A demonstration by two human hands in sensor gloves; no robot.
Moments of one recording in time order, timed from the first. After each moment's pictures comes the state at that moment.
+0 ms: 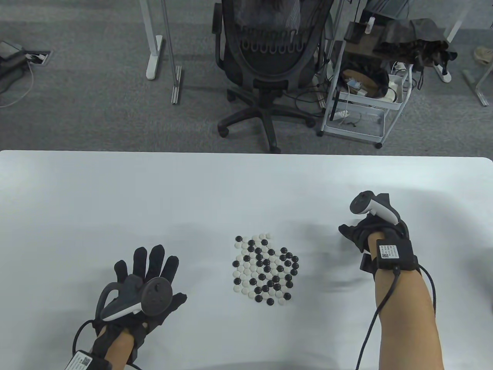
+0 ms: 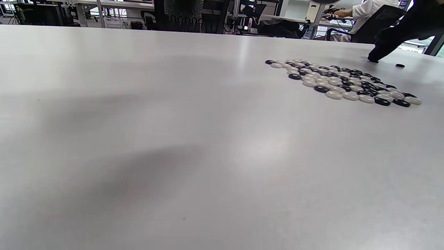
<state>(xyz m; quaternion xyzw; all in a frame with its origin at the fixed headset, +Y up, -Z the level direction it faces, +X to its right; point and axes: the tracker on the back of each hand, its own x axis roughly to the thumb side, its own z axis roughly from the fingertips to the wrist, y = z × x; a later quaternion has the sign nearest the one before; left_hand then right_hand) -0.227 -0.716 -0.235 -0.17 -0.17 0.02 0.97 0.299 -0.745 -0.446 -0.12 0.37 0.92 0.08</state>
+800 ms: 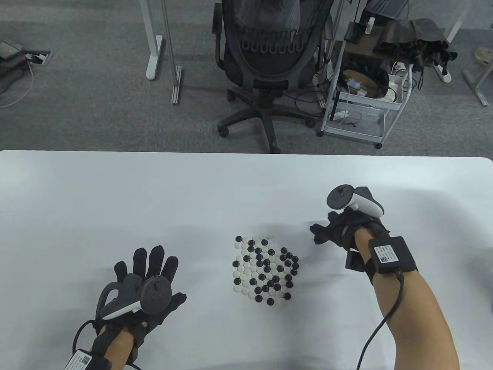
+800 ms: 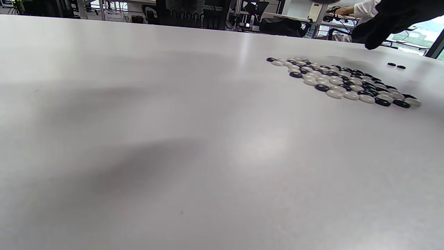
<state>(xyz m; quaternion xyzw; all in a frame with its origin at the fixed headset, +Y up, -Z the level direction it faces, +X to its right) -0.229 -0.718 -0.237 -0.18 -0.17 0.04 0.97 0.201 -0.716 -0.436 0.09 0.42 0.89 0.16</state>
